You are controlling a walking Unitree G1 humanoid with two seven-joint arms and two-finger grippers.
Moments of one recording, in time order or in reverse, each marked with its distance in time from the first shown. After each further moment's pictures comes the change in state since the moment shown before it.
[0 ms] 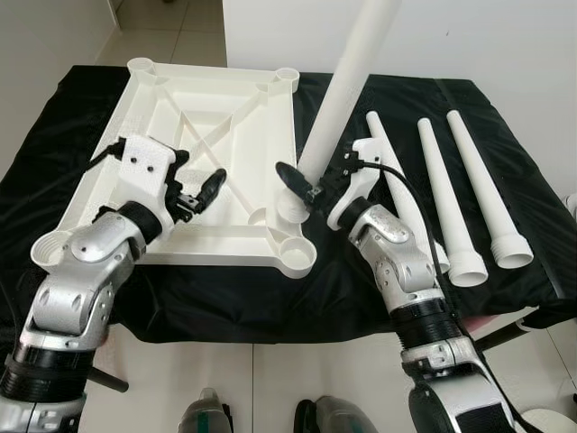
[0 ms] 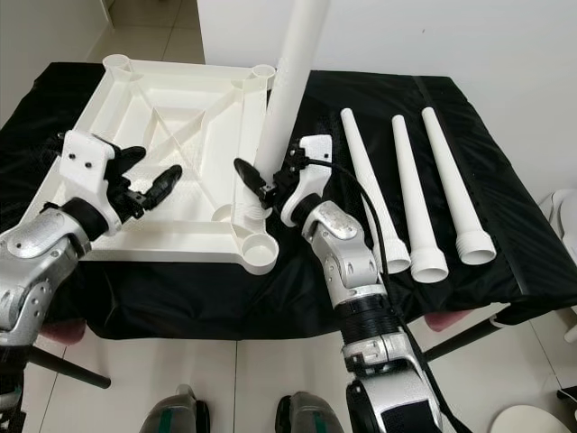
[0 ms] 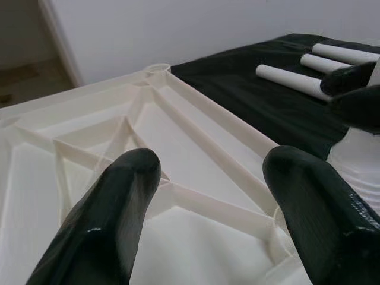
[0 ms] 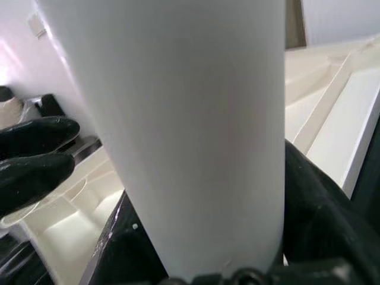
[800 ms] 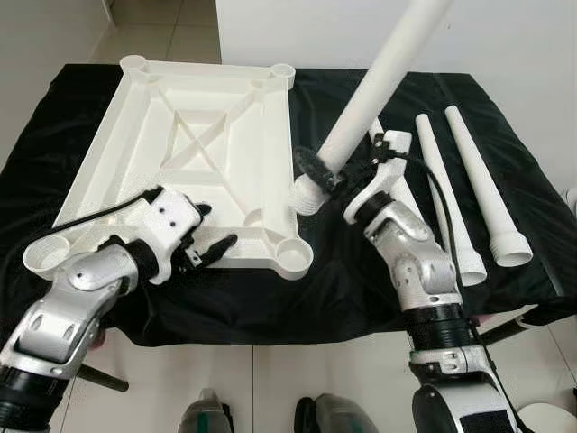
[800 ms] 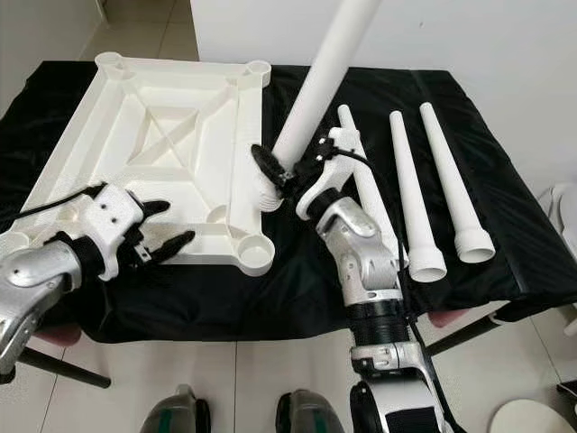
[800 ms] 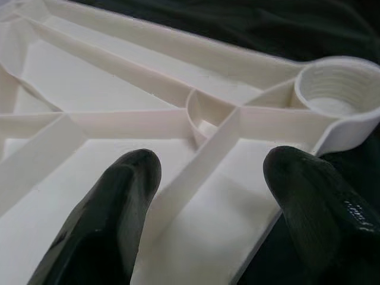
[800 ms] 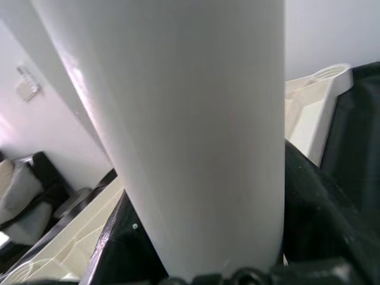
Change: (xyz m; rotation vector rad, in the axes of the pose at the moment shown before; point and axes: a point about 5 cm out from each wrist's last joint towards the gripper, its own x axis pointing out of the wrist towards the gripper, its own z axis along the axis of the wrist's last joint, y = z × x) left arm -0.015 -0.015 -0.040 0.183 0.244 -0.334; right arm -0.016 -0.024 0.028 0.075 -0.134 -0.130
